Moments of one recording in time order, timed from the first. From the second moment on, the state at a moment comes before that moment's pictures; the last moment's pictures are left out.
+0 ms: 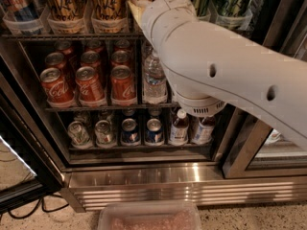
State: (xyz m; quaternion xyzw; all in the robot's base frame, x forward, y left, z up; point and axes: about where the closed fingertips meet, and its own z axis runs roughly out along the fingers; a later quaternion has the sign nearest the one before) arm 0.616 -0.016 1.073 -0.17 0.66 -0.05 0.73
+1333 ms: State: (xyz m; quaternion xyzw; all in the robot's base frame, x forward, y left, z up) arm 0.609 -0.005 1.096 -0.18 0.65 -0.03 0.74
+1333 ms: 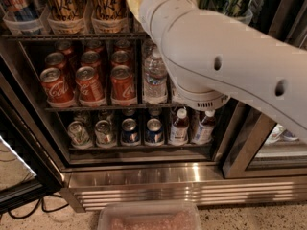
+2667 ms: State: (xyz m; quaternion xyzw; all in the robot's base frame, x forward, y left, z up) arm 0.552 -0.029 1.136 -0.22 0.65 0.00 0.73
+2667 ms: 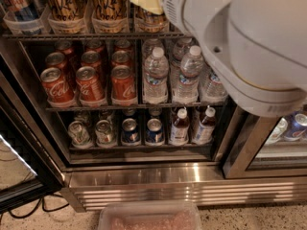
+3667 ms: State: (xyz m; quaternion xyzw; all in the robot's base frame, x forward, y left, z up) arm 0.503 -0.040 1.116 -0.24 0.67 0.03 0.70
